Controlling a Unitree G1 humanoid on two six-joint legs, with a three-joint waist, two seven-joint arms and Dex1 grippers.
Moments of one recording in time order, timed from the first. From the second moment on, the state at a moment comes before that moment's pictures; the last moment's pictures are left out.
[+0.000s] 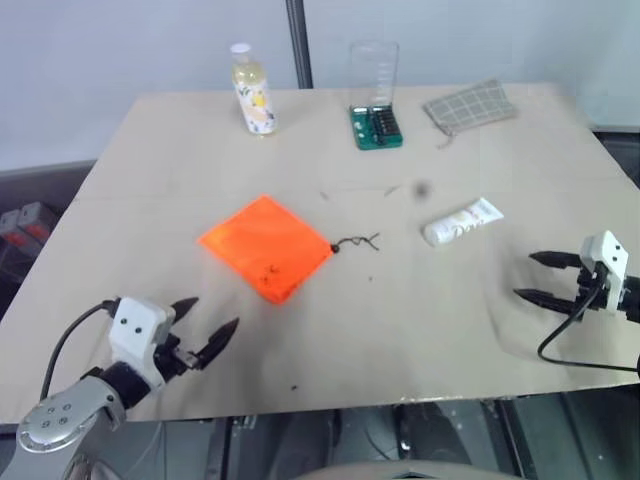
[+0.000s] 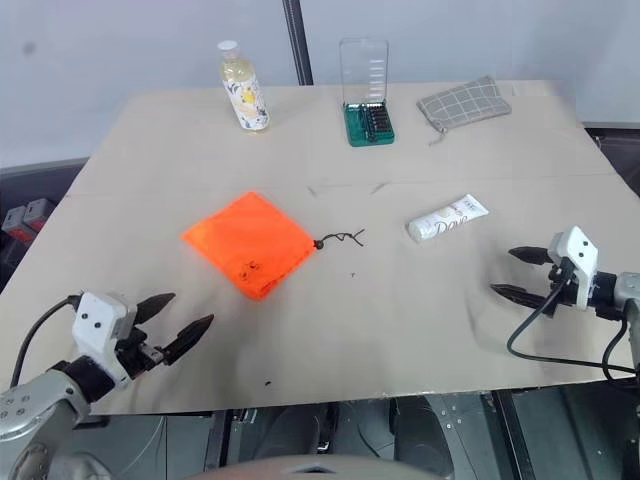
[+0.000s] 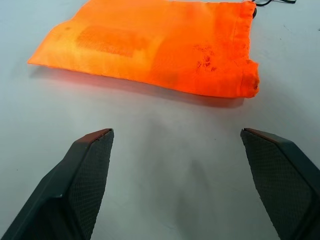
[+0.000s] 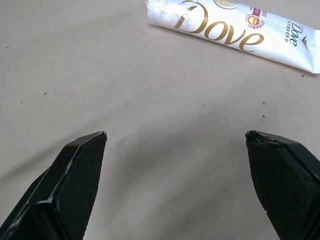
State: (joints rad) left arm 0.49 0.58 0.47 -0.58 -0.46 0.43 -0.66; right arm -0.25 -0.86 -0.19 0.45 0.34 0.02 1.32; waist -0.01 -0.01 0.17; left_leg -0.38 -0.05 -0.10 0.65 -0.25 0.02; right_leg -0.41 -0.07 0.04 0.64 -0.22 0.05
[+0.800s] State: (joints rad) left arm 0.50 0.55 0.46 -0.62 -0.51 0.40 -0.67; right arm -0.26 -0.86 -0.20 0.43 0.34 0.03 1.32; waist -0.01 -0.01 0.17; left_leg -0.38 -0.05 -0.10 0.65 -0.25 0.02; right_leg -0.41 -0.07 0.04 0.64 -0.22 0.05
